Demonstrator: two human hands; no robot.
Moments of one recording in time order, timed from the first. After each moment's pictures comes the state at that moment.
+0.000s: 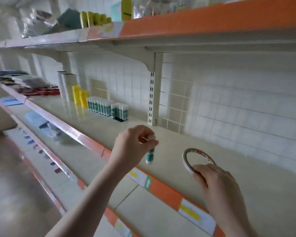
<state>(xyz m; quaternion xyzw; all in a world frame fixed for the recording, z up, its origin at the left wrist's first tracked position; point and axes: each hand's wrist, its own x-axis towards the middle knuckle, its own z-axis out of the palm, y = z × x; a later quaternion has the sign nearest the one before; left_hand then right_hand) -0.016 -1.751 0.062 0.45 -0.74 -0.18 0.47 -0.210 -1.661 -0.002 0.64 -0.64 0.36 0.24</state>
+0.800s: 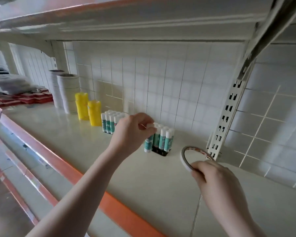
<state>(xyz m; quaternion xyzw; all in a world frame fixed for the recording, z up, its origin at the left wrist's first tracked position) 0.149 -2.101 0.074 0.42 -0.78 -0.15 0.44 -0.029 -1.974 0.011 0.61 -0.70 0.31 0.22</state>
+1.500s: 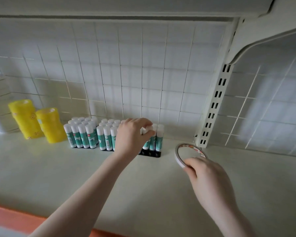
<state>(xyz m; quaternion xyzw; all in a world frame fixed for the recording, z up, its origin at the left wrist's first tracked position) 0.114 -2.203 0.028 0.28 -0.84 -0.15 0.43 0.013 -2.021 -0.010 0.49 -0.81 0.24 0.23</state>
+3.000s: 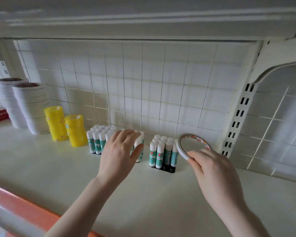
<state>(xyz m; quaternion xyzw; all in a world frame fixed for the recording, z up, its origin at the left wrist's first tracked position) 0.178 -2.214 0.016 0.30 -0.84 0.06 0.46 0.004 -2.056 0.024 0.56 -0.71 0.32 0.30</state>
